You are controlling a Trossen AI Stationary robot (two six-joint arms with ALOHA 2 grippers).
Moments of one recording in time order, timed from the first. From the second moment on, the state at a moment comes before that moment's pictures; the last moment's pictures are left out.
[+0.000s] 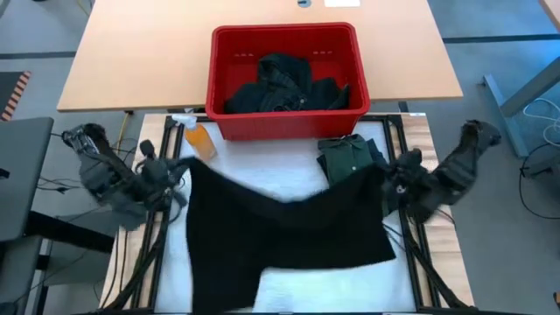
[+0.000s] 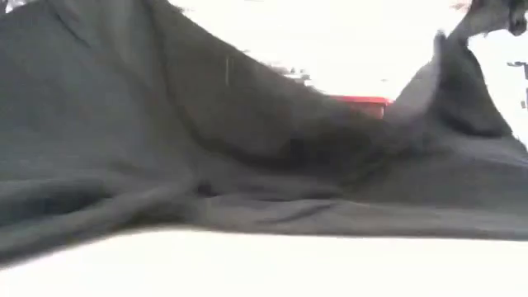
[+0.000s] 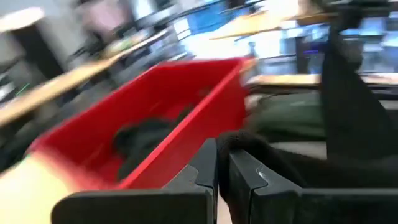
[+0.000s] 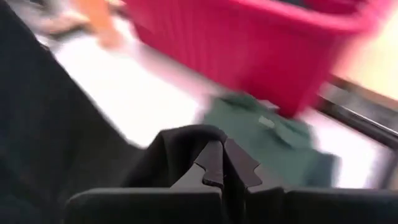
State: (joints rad) left arm -0.78 0.93 1.18 -1.17 -1.39 -0.67; right arm 0.77 0.83 0.99 -1.56 1.06 1.49
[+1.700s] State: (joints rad) left arm 0.33 0.94 0.87 -0.90 -0.74 -0.25; right arm -0.53 0.78 0.99 -1.30 0.49 0.63
